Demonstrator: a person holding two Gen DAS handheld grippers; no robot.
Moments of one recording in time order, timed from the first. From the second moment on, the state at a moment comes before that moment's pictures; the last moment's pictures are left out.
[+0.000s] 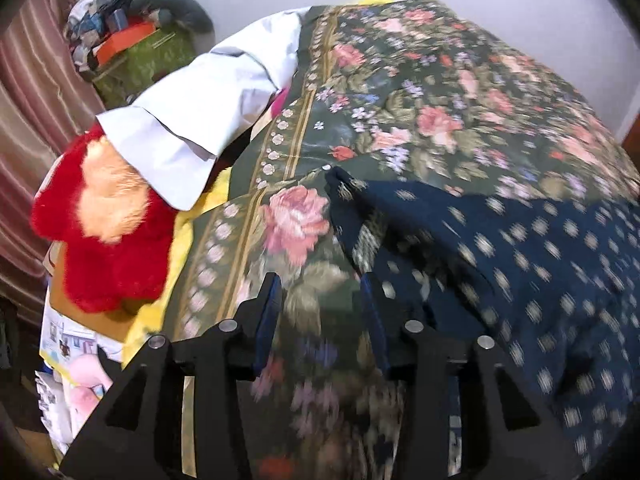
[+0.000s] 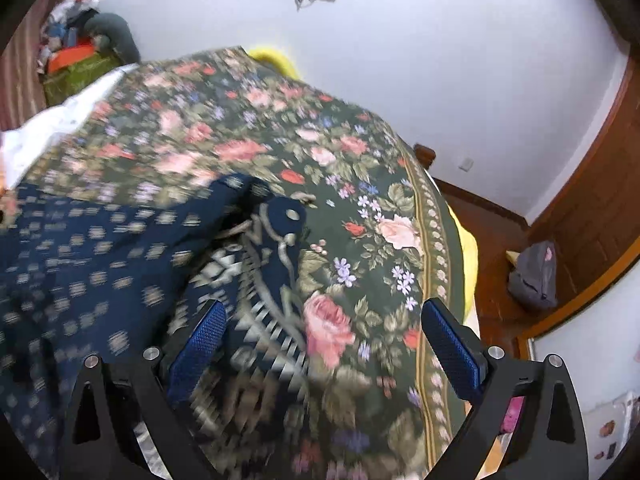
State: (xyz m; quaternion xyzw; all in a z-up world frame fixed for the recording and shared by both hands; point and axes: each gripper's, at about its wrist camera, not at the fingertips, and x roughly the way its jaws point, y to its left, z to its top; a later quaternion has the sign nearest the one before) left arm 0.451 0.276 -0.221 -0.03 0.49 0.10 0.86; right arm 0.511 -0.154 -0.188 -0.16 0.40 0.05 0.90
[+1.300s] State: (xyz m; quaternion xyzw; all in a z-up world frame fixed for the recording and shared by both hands) left arm 0.154 0.217 -0.189 -0.09 0.49 0.02 0.87; right arm 0.227 -0.148 -0.168 -0.06 0.50 0.20 0.84
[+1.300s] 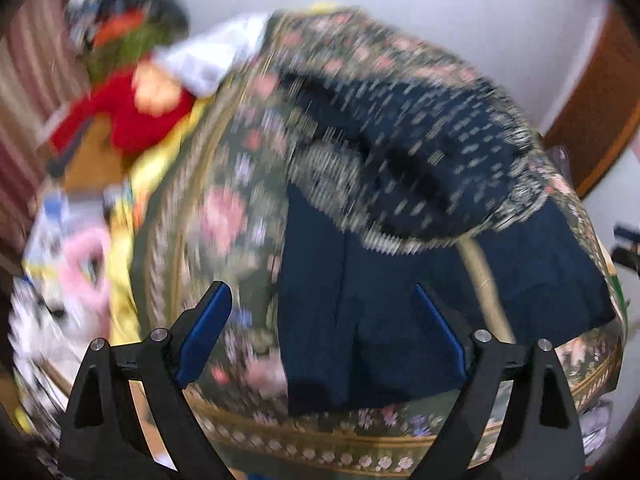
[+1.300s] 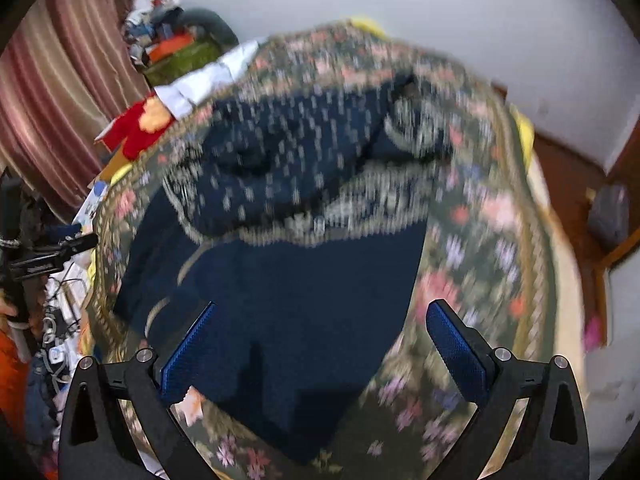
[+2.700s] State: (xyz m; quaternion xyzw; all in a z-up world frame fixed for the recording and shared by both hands) left arm 0.224 0.185 -0.139 -0.16 0.41 -0.08 0.89; right arm 0.304 -0.160 -0.148 0.12 0.44 0.26 0.85
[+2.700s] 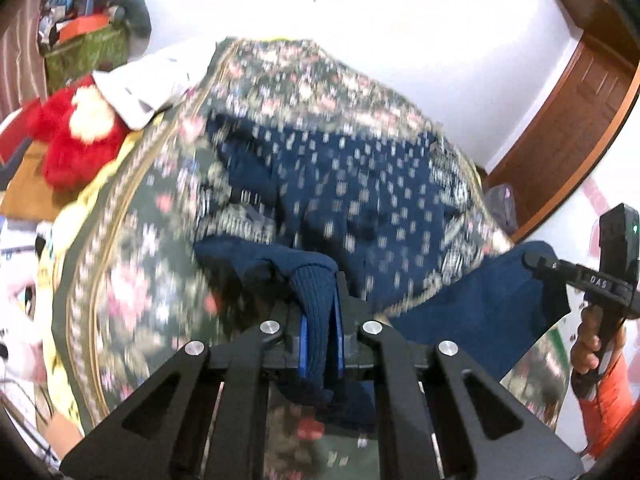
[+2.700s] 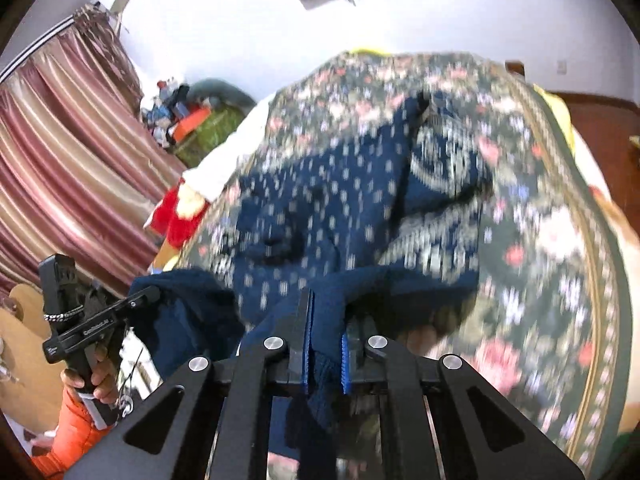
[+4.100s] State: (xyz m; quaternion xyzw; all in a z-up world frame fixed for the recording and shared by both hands) left arm 0.486 0.280 -0.179 -0.12 0.48 0.04 0.87; right arm 0.573 -0.195 -0.174 0.18 0.48 0.21 0.83
